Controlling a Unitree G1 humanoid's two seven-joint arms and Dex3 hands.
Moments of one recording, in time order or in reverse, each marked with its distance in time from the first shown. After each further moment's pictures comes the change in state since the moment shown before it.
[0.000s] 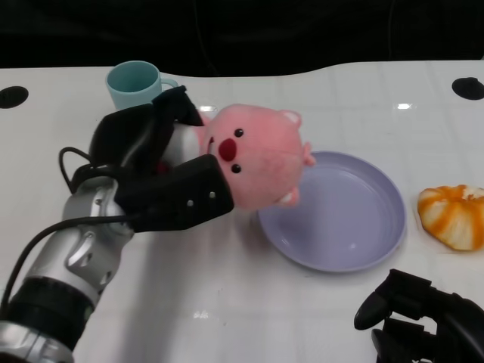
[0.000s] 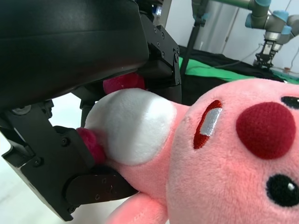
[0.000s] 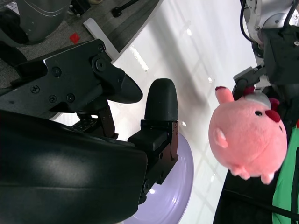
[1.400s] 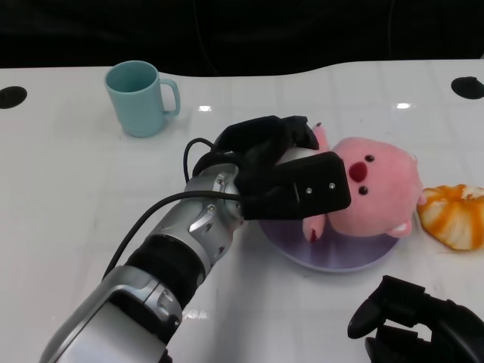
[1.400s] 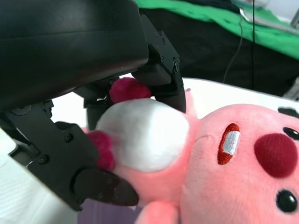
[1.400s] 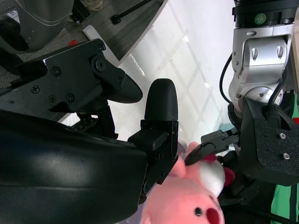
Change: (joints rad) left arm -0.253 -0.298 -0.137 0.391 0.000 0.030 -0.115; right arm 0.026 0.000 0.020 -0.031 0.001 -0.003 0.007
